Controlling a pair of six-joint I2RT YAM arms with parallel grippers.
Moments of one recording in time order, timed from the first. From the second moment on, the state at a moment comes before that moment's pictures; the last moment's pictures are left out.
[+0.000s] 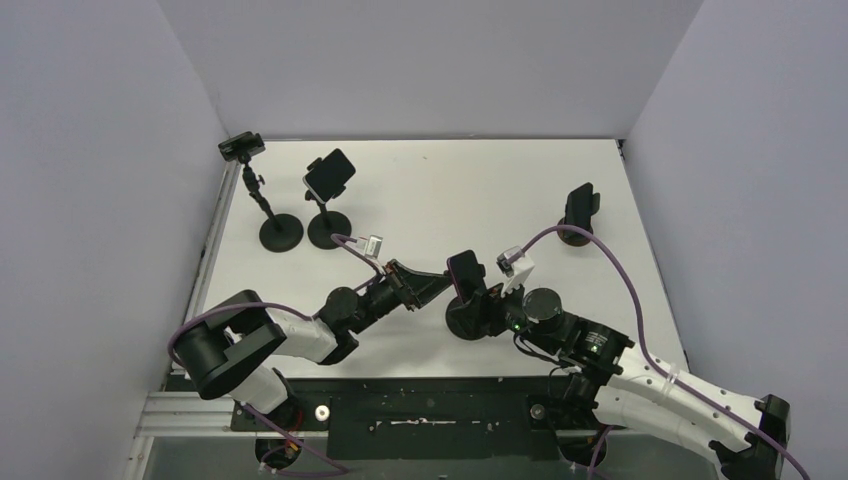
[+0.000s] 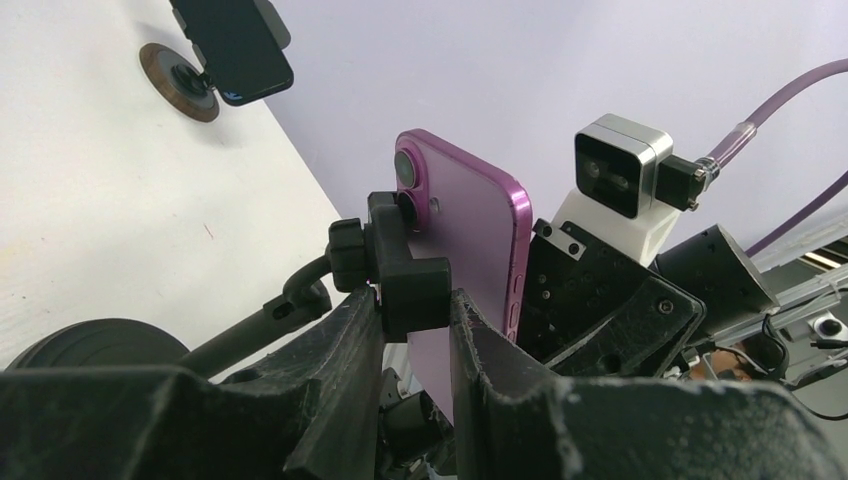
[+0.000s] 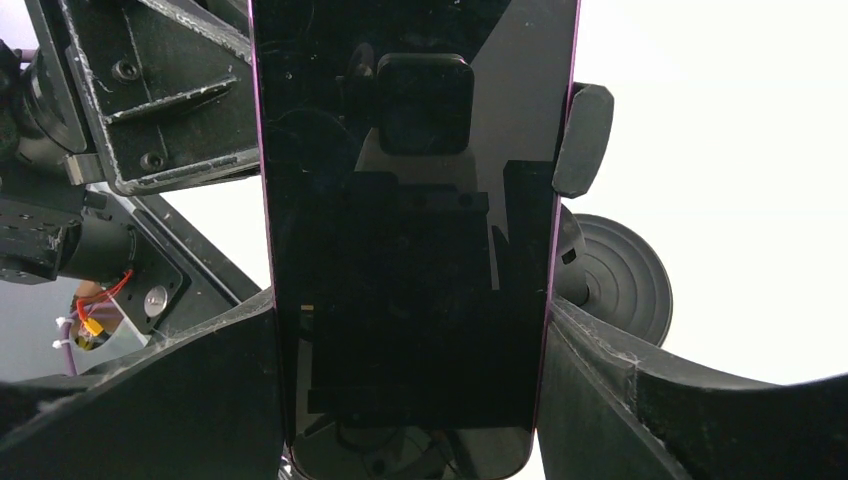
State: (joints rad) left arm -0.91 1.52 0.34 1.44 0.09 -1.12; right arm 0.98 0.67 0.52 -0.24 0.16 0.48
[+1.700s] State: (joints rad) left arm -0.89 0.77 0.66 0.26 -0.24 -0.78; right arm 1.06 1.10 0.98 -0.18 0.15 0.16
